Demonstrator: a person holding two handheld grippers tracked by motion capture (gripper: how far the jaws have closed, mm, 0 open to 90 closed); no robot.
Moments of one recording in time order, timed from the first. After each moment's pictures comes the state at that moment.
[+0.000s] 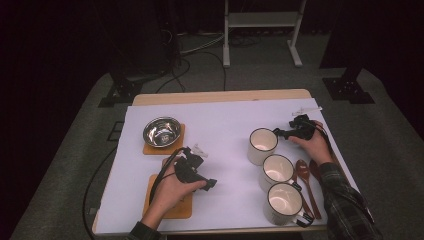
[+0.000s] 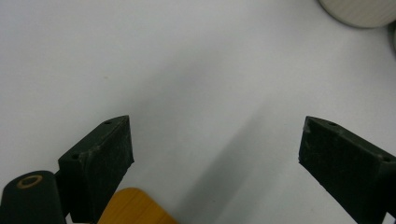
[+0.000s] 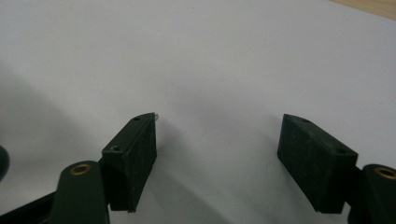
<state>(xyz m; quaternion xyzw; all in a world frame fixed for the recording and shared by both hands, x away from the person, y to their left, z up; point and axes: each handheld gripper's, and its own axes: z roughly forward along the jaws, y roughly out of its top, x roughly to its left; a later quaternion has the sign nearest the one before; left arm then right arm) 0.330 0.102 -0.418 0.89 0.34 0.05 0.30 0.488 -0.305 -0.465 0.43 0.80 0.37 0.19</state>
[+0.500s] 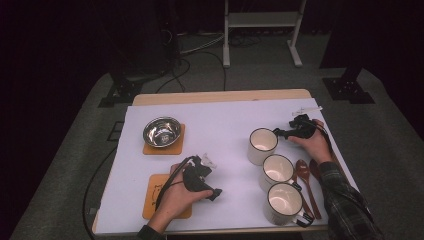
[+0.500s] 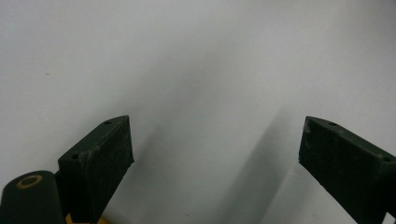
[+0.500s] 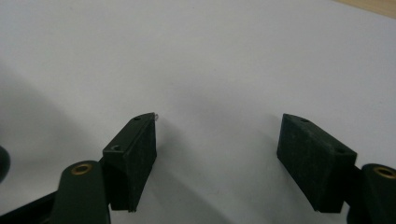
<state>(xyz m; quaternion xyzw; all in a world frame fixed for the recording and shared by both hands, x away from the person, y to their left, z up) 0.317 0.084 -0.439 0.91 0.29 0.06 0.28 0.488 -0.305 -0.464 0.44 0.80 0.37 0.18</state>
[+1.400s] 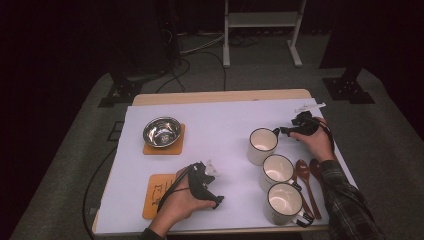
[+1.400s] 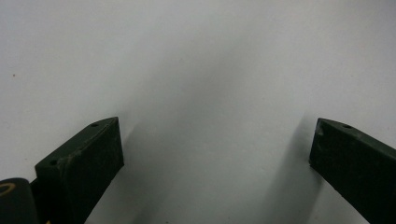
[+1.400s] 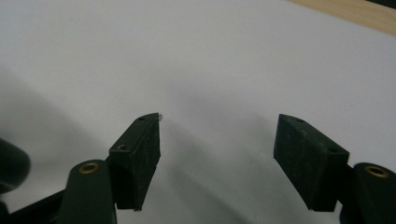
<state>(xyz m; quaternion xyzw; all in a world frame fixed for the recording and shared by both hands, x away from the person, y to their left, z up) 0.307 0.078 -0.450 0.92 0.26 0.09 0.27 0.486 -0.310 -0.447 0.44 0.80 0.36 0.19</state>
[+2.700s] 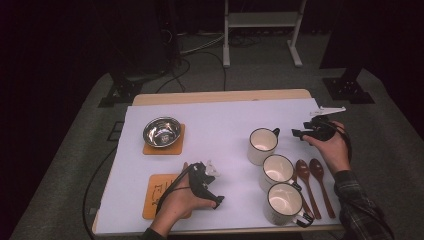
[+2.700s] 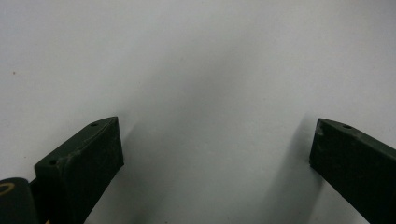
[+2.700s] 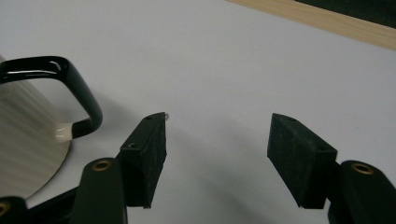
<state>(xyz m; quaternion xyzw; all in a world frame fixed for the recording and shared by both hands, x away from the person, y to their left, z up) 0.306 0.077 -0.451 0.92 0.27 0.09 0.27 0.435 -0.331 -0.415 0.46 0.78 0.37 0.20</state>
